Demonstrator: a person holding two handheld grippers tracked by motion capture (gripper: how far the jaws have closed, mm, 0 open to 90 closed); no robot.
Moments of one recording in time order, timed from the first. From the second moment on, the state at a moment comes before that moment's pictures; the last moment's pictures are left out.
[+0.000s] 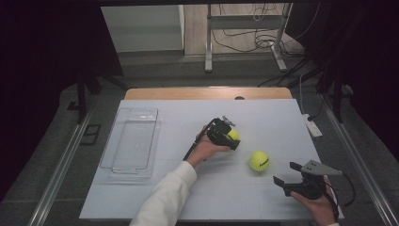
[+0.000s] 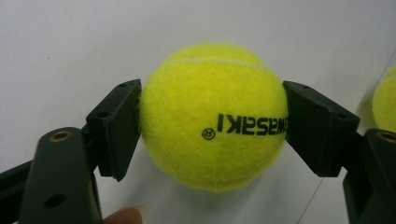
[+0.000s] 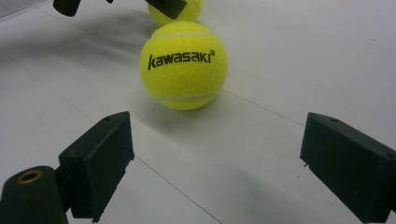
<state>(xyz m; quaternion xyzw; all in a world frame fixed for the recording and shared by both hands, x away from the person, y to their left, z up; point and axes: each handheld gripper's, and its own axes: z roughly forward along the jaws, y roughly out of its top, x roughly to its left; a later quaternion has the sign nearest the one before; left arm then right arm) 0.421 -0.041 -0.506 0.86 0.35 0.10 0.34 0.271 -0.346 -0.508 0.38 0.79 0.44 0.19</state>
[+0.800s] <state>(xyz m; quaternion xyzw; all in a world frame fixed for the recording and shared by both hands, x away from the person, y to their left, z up) 0.415 -0.027 -0.495 0.86 0.34 0.11 0.36 0.270 -0.349 -0.506 0.38 0.78 0.45 0.19</state>
